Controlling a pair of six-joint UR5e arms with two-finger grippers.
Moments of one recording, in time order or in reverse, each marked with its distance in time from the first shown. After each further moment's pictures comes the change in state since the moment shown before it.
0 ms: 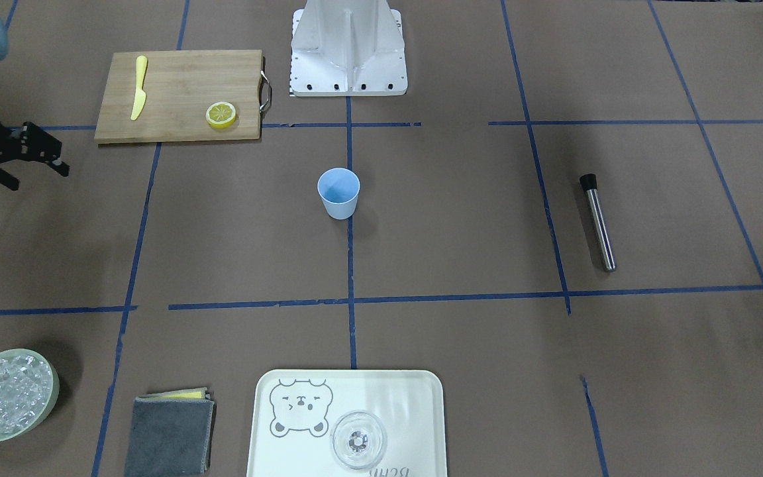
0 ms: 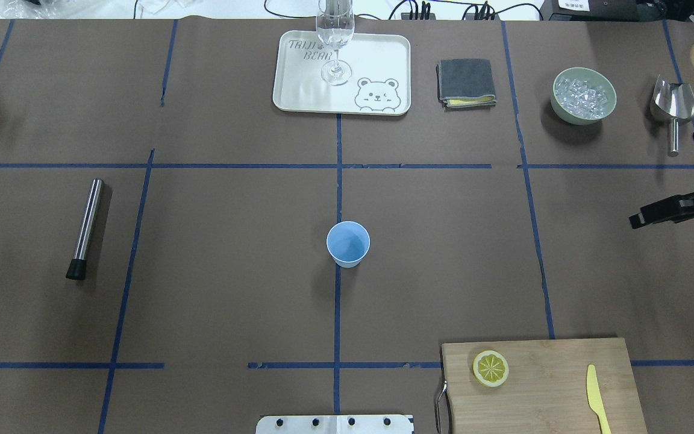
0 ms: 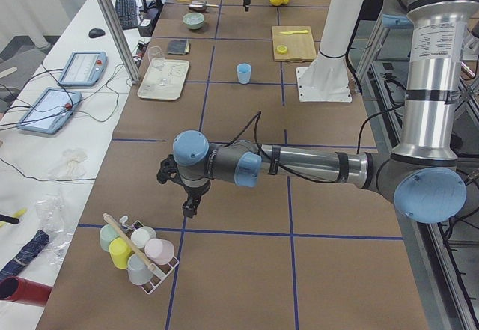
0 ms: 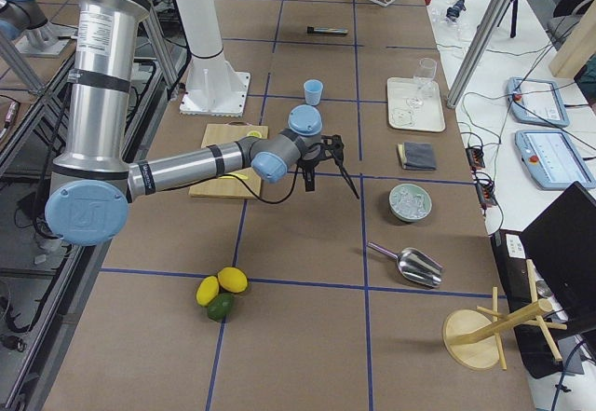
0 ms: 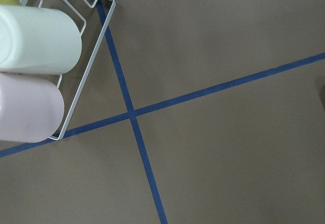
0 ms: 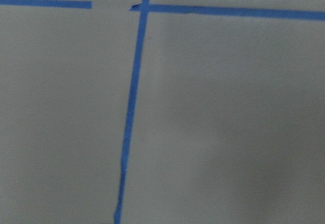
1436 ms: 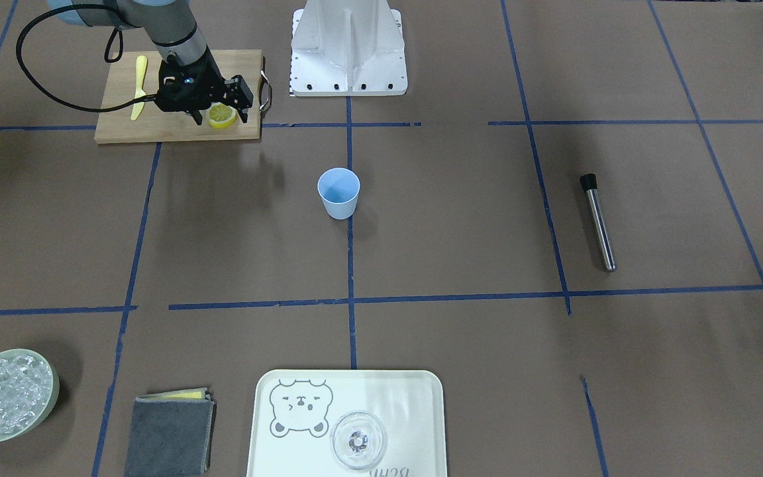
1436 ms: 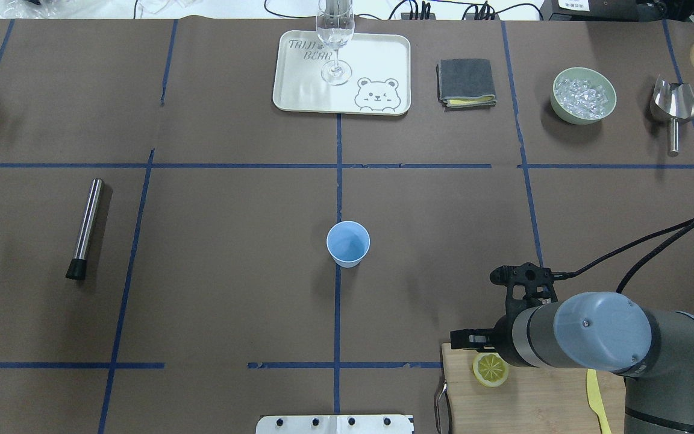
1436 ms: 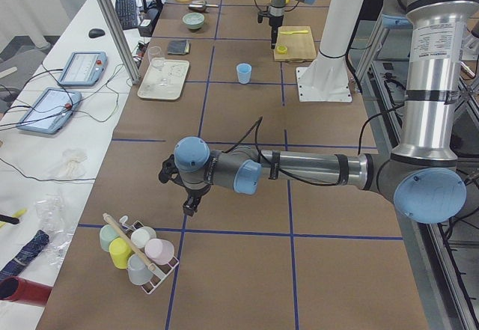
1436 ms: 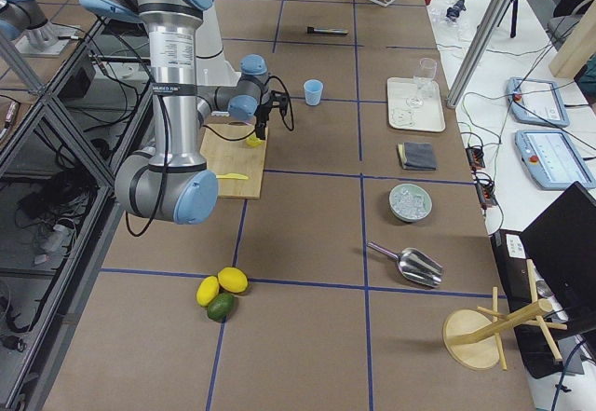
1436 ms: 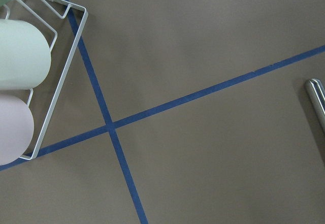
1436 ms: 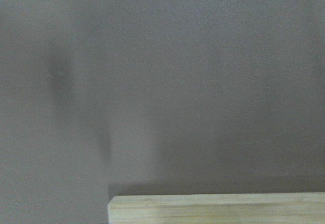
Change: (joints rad) left arm 0.014 0.005 0.037 -0.078 -0.064 -0.002; right arm -0.640 0.190 0.161 -0.288 -0.495 0.564
